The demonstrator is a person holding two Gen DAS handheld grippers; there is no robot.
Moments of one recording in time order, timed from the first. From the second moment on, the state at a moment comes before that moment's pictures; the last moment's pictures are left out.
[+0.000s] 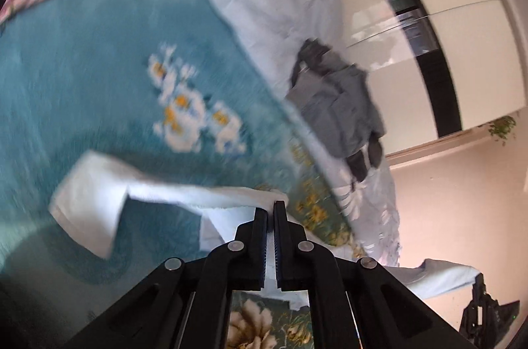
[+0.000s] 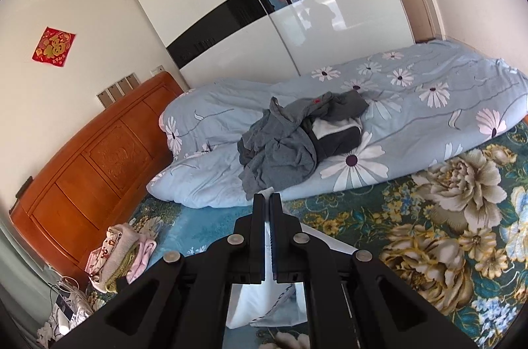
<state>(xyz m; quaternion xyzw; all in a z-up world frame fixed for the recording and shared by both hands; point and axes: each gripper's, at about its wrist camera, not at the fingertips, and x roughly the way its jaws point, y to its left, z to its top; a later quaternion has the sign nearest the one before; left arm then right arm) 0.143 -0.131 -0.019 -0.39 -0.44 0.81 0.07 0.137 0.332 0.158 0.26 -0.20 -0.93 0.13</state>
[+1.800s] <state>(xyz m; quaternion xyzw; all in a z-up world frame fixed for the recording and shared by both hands) 0.149 -0.132 -0.159 -0.58 -0.30 0.76 -0.03 0.145 0.383 -0.119 0.61 -0.17 -0.78 -0.01</state>
